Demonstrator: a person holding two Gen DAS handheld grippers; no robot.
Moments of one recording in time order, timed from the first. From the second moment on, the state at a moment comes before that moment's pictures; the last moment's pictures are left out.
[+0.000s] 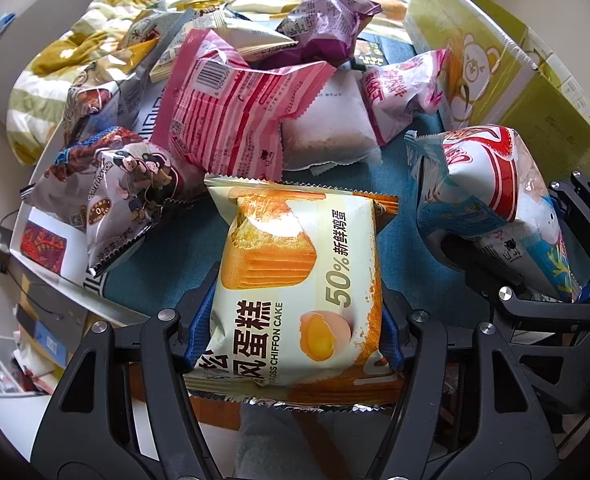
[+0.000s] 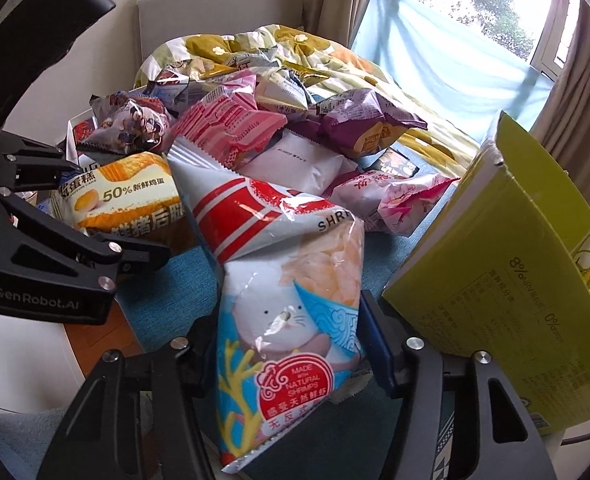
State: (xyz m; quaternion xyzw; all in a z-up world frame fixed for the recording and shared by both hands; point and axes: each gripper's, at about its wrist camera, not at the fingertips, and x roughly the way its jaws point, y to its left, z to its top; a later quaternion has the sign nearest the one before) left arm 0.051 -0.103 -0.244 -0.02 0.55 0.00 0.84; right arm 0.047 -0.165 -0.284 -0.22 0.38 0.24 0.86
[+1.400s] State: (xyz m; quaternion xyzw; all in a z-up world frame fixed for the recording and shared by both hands) left arm 0.315 -0.315 -0.106 0.04 0.48 -0.18 0.86; right arm 0.185 -0.352 -0.100 0.01 0.40 -0.02 0.92
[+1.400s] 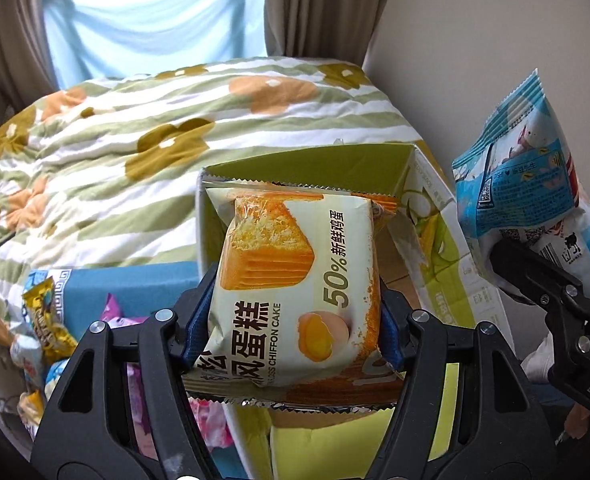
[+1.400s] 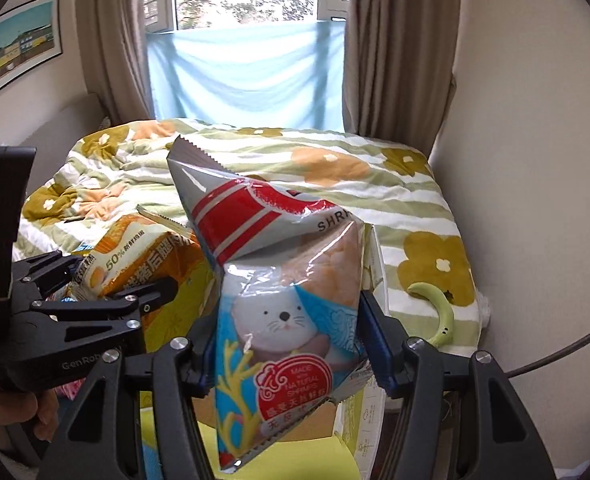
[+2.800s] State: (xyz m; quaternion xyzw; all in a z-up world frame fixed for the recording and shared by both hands) left arm 0.326 -0.261 -0.146 0.03 0.53 -0.14 0.84; right arm 0.275 -0.356 -0.182 0.04 0.48 -0.02 0.88
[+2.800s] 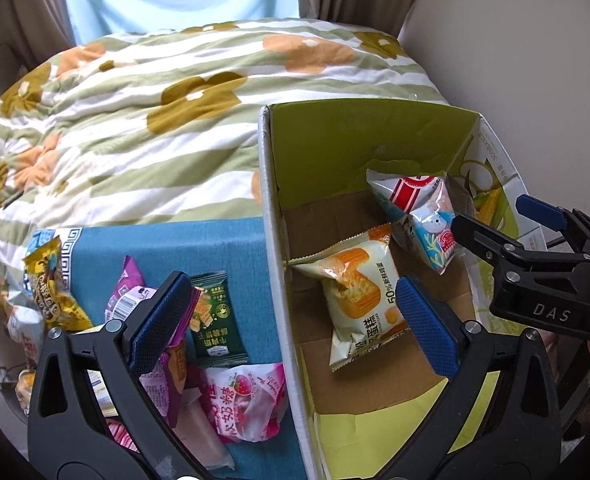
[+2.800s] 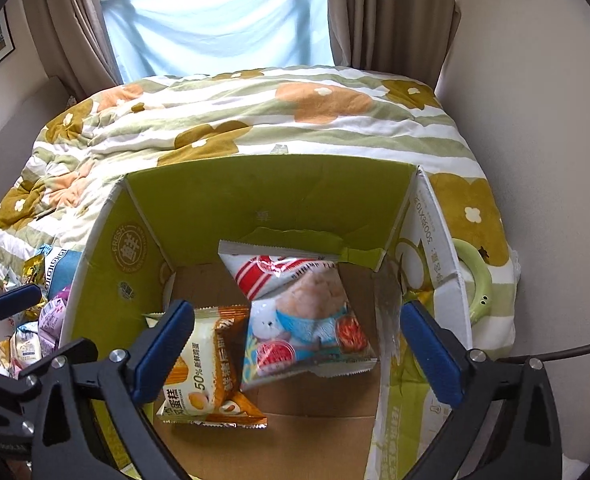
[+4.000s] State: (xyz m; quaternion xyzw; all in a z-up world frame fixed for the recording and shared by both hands) left arm 0.072 -0.066 -0.044 -0.04 0.45 0.05 0.89; right arm 0.069 -0.226 -0.084 0.03 0.35 0.14 0.93
